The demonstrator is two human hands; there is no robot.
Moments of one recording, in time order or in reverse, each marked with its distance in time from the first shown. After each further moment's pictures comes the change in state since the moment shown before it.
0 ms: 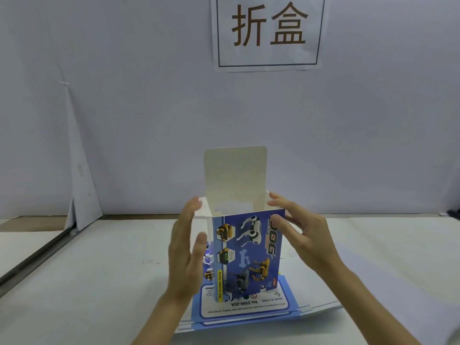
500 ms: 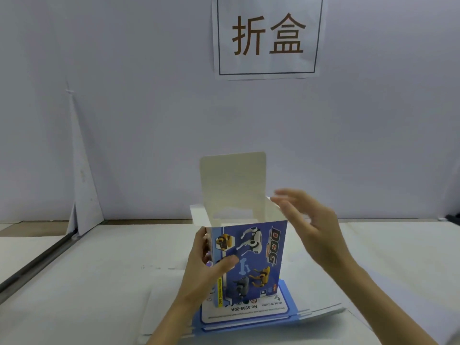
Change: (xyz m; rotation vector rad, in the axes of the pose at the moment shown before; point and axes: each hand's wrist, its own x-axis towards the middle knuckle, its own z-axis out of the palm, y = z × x) left_hand -0.015 -0.019 0.018 -0.368 -0.237 -0.587; right_hand 0.009 -0.030 -0.009 -0.148 0.144 -0.080
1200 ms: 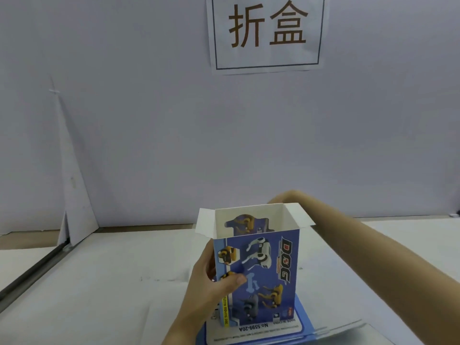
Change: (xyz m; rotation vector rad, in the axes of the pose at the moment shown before) left_hand 0.008 -0.009 -0.005 0.031 -0.094 -0.028; right_hand 0.136 0.075 0.052 -0.448 -1.242 0.714
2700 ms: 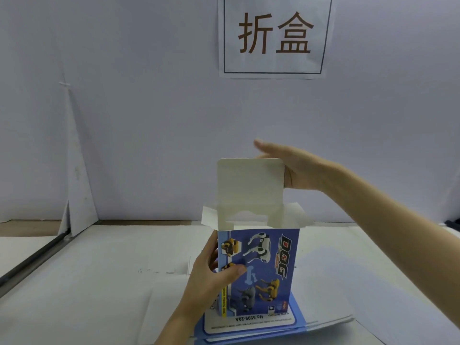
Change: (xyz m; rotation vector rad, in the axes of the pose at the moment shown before) left_hand -0.005 0.005 0.001 -0.008 -0.017 0.001; right_hand -0.092 -0.033 -0.008 0.718 0.311 -0.524
